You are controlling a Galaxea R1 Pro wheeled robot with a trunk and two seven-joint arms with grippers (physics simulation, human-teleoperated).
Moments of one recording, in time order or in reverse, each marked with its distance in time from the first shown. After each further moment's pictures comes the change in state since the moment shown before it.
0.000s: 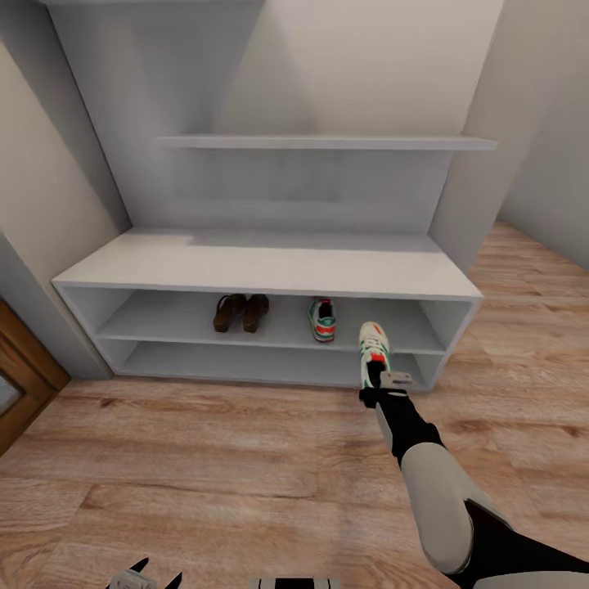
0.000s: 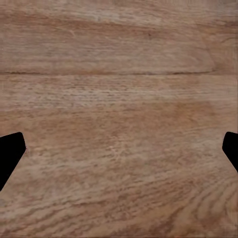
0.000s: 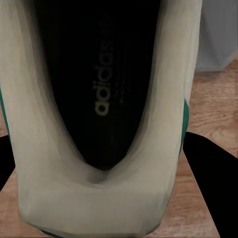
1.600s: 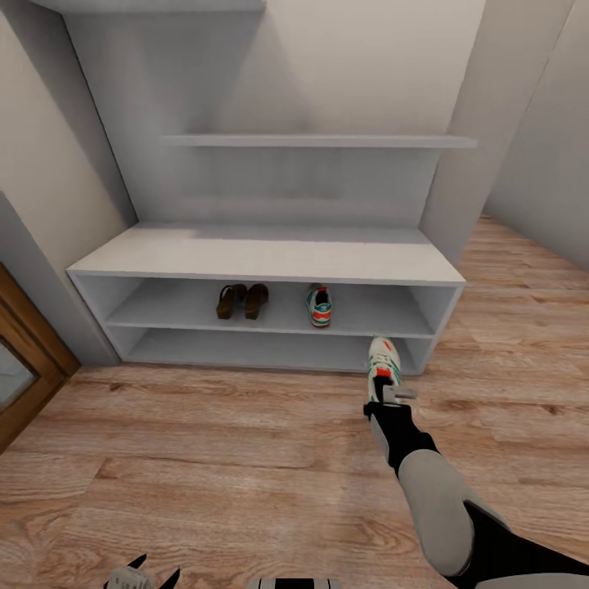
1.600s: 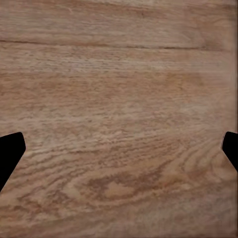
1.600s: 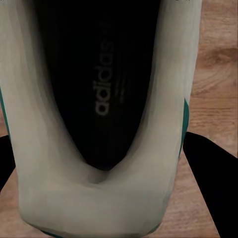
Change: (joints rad) left arm 0.000 0.004 0.002 -0.011 0.001 -0.002 0.014; right arm 0.009 0.000 -0.016 0.090 -0.002 -0.006 -0.178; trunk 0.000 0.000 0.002
